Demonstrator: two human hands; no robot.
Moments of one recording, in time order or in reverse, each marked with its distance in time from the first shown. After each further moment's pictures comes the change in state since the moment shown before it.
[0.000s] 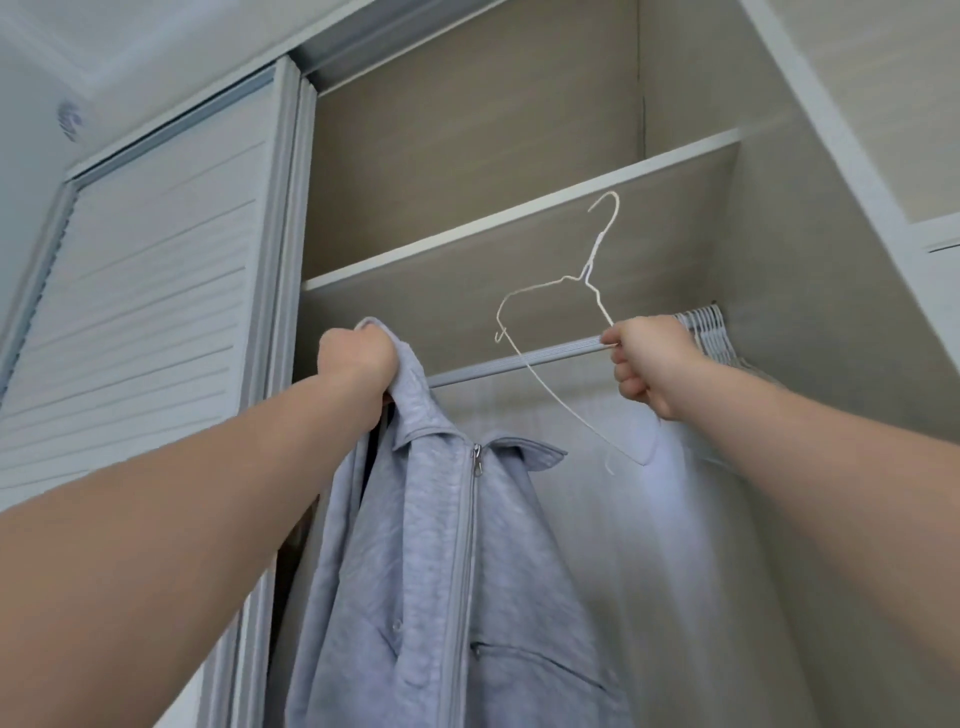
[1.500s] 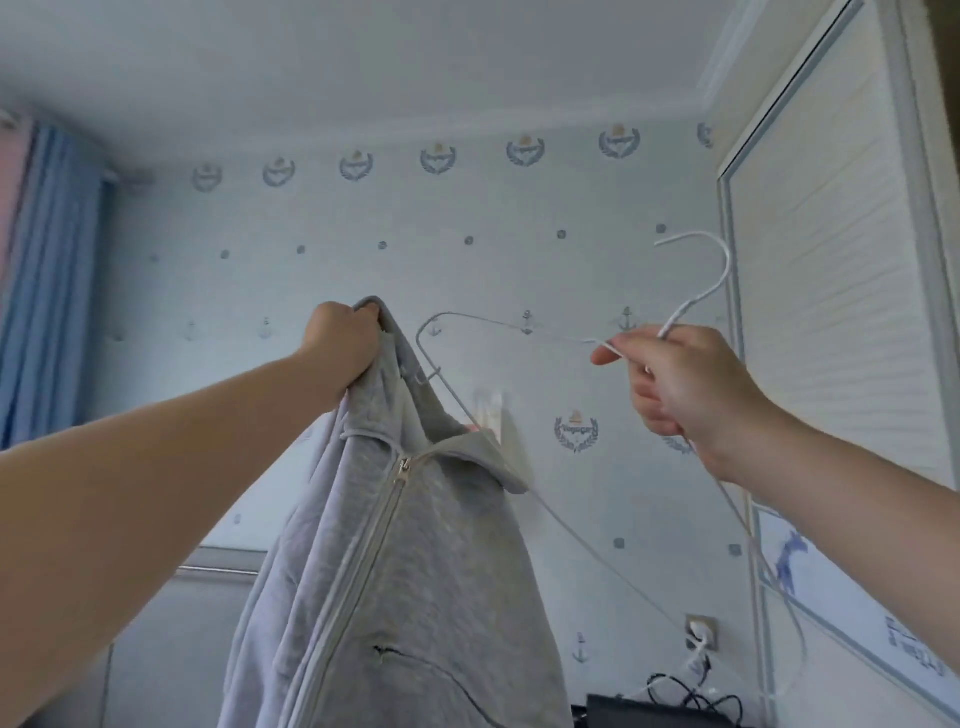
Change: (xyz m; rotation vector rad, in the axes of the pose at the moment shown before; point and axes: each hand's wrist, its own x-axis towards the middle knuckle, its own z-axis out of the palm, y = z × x) left_hand -0.463 0.401 -0.435 1.094 0.954 0.111; right_hand -0.483 -0.216 0.075 0.815 -1.197 0.031
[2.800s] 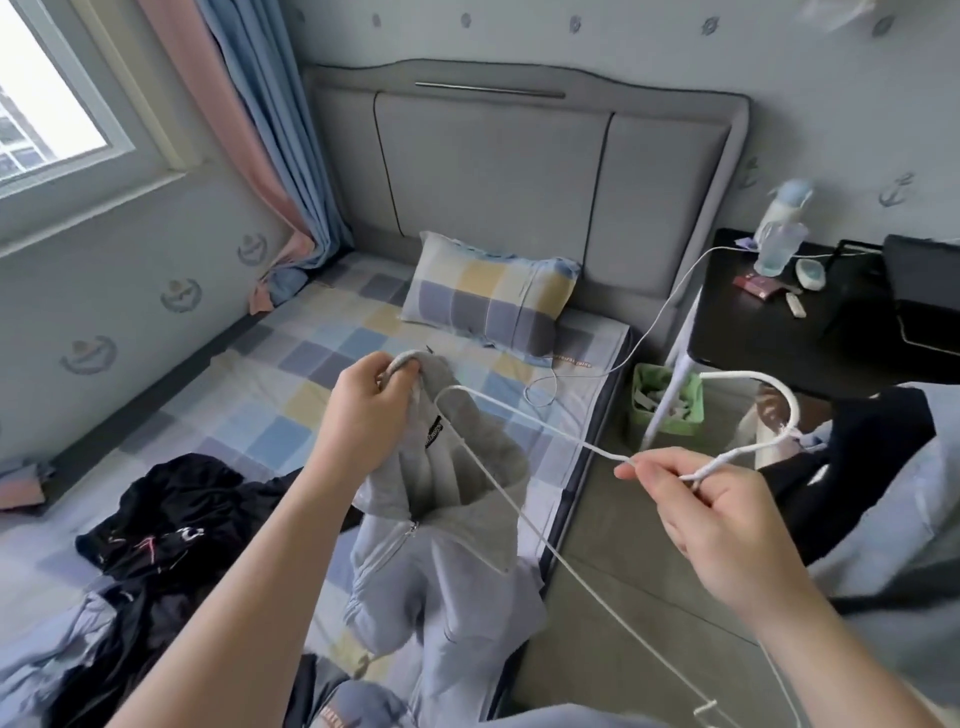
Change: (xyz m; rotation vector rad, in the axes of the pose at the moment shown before) left_hand -0.296 -0.435 -0.394 0.532 -0.164 -0.535; right_hand -0.440 0.185 0.364 0.050 -0.461 0.596
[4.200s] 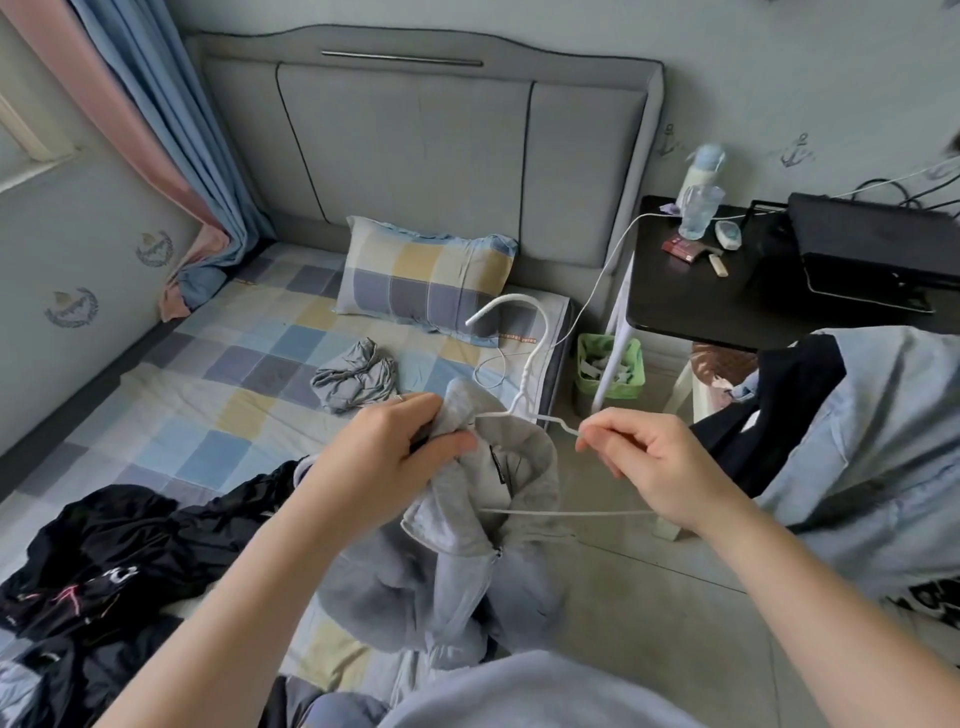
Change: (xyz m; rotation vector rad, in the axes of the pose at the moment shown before) left_hand -0.033 0.017 0.019 0.161 -0.468 0.562; right_hand 0.035 0.033 -0.013 -0.146 -0.167 -0.011
